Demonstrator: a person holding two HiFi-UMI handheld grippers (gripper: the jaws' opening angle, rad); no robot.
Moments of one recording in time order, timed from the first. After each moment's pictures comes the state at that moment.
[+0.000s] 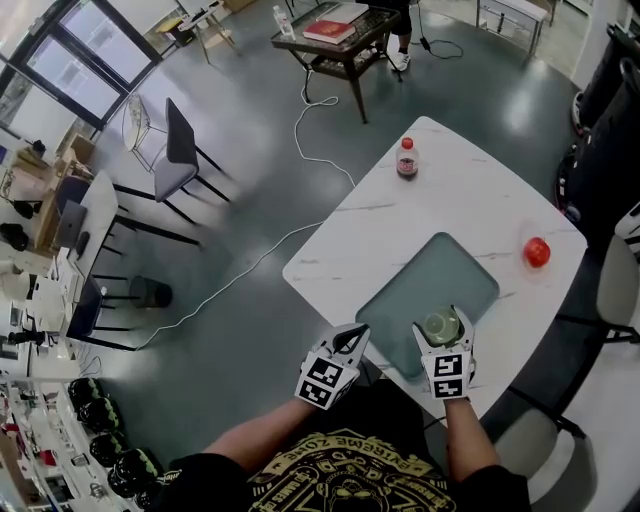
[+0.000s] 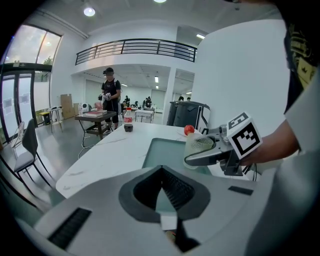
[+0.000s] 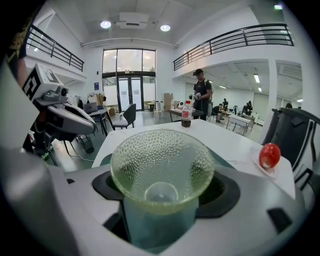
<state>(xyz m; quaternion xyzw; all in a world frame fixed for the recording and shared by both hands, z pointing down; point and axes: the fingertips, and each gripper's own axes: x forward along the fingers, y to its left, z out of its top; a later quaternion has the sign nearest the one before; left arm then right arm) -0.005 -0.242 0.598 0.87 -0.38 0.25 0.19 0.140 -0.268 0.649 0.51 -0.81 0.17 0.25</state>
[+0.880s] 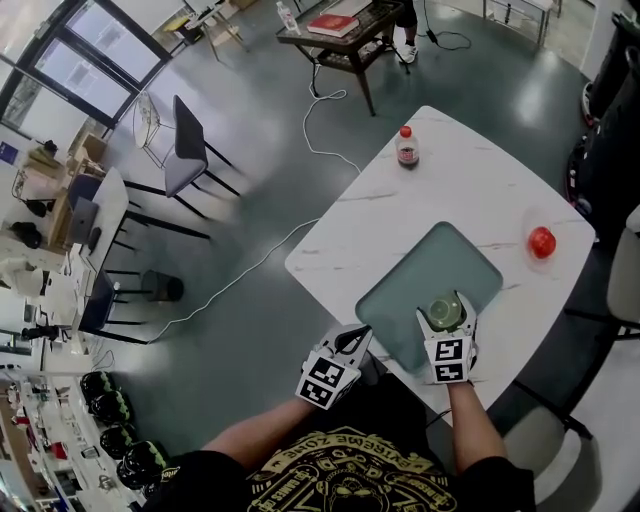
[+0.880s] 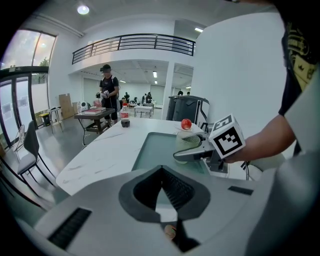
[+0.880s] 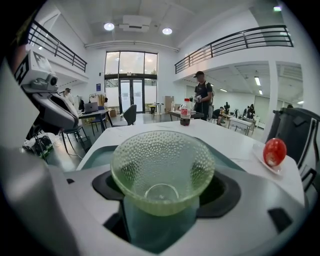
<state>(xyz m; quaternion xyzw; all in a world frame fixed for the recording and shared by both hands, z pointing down) 0.006 -0.217 0.608 0.86 -0.38 0.28 0.19 0.149 -0.280 0.679 0.50 -0.82 0.15 0.24</state>
